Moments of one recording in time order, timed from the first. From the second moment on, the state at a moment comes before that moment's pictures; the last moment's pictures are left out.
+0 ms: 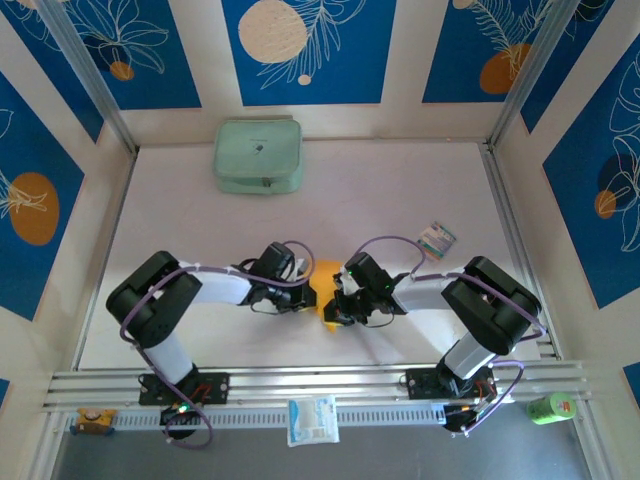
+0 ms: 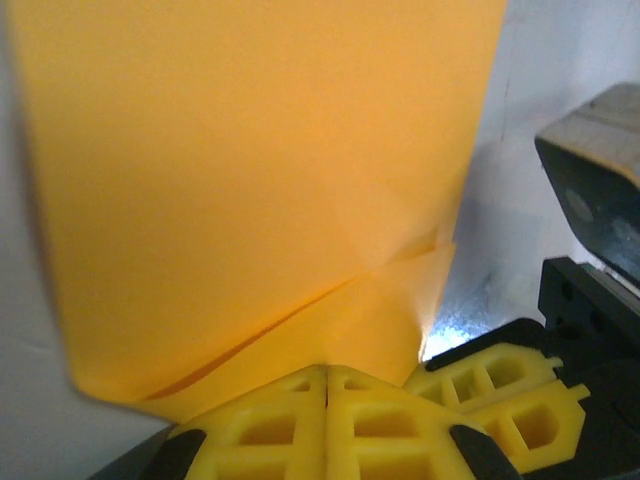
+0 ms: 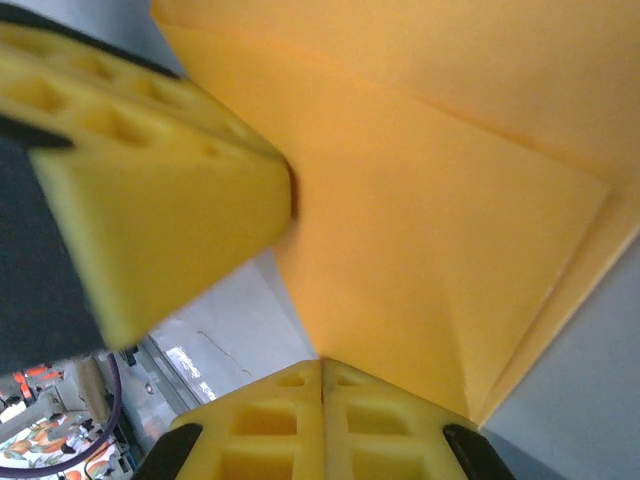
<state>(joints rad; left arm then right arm) -0.71 1.69 0.67 0.06 0.56 -0.85 0.76 1.59 0.53 0.05 -0.62 0.88</state>
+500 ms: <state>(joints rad) -0.57 1.68 0.70 -0.02 0.54 -0.79 0.74 1.59 0.54 0.03 -0.63 0.83</state>
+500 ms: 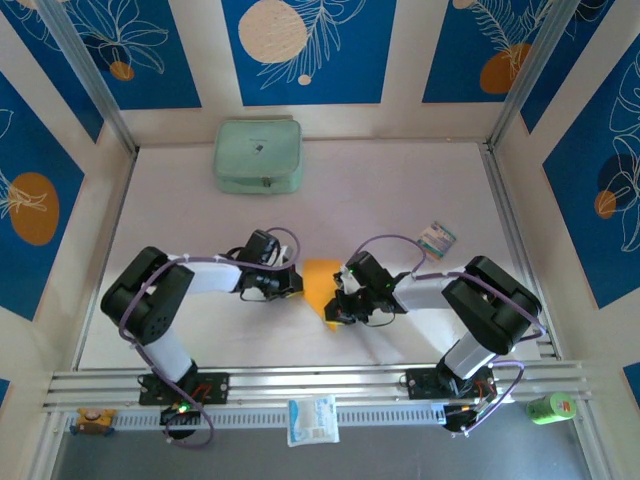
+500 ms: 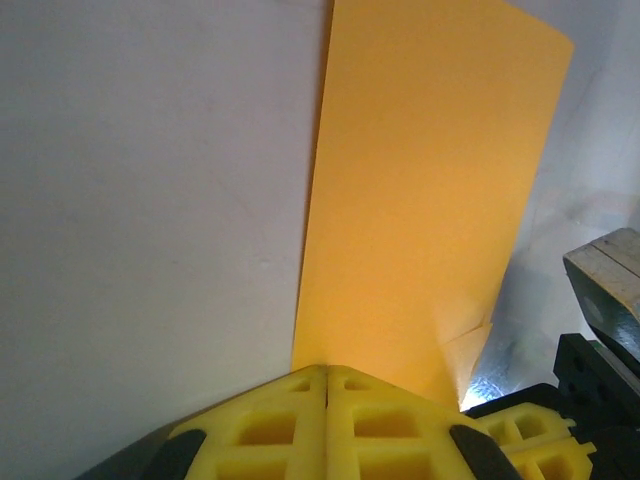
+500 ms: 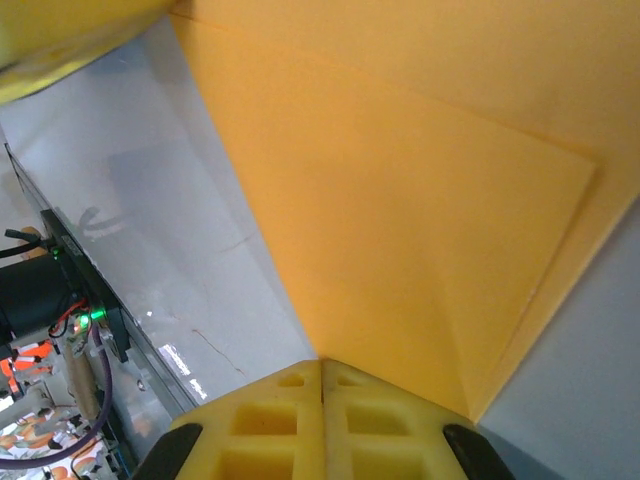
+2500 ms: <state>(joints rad) -0.67 1.72 0.74 -0.01 0.55 -0.73 0.72 1.54 0.60 -0.16 -0.62 0.74</state>
